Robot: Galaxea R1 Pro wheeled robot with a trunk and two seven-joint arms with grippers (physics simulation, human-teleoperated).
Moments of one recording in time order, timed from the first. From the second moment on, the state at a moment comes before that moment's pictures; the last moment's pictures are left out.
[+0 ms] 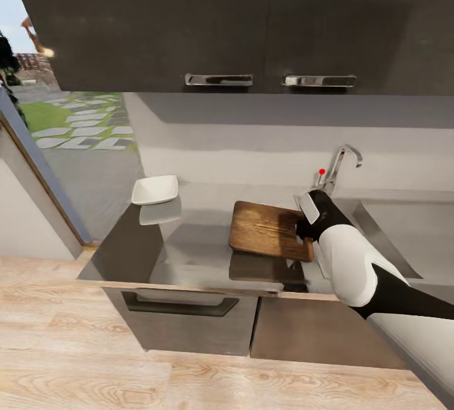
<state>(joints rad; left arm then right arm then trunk) 0.03 -0.04 -0.01 -0.02 0.00 -0.01 0.00 -1.29 0.10 -0.52 -0.40 0.08 0.98 -0.62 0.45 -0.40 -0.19</state>
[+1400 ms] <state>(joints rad) 0.03 -0.05 -0.01 -0.02 0.00 -0.01 0.00 -1.29 0.10 -0.52 -0.32 0.08 0.98 -0.67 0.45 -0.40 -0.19</state>
